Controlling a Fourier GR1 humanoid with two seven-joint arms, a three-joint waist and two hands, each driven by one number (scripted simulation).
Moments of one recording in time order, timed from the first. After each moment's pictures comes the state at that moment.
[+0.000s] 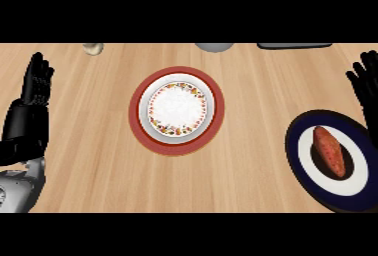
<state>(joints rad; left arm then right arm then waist) -0.22 0.45 -0.11 -1.62 0.05 0.39 -0.08 -0.21 -0.58 0.04 -1.65 -0.40 -0.23 0.12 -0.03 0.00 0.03</state>
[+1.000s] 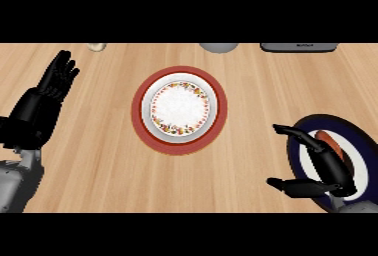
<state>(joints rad) -0.28 0.48 -0.10 -1.59 0.23 0.13 0.06 -0.05 -0.48 0.29 -1.43 -0.14 -0.03 -0.47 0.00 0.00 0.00</state>
